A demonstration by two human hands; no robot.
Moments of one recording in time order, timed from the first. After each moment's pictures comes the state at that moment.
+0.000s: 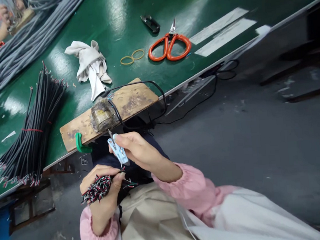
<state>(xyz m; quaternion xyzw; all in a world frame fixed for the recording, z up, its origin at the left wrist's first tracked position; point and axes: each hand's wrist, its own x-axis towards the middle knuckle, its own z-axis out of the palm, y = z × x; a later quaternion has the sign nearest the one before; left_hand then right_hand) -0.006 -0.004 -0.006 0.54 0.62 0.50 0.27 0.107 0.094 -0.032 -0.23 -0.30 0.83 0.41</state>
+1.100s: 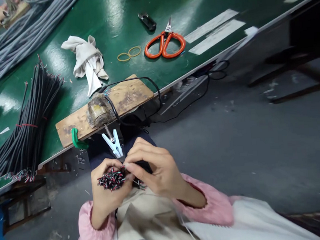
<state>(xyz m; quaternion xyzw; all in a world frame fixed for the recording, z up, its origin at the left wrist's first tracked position) 0.008 0.004 0.001 0.56 0.63 0.43 0.32 0.147 0.046 -0.025 -0.28 -0.67 0.40 0.56</state>
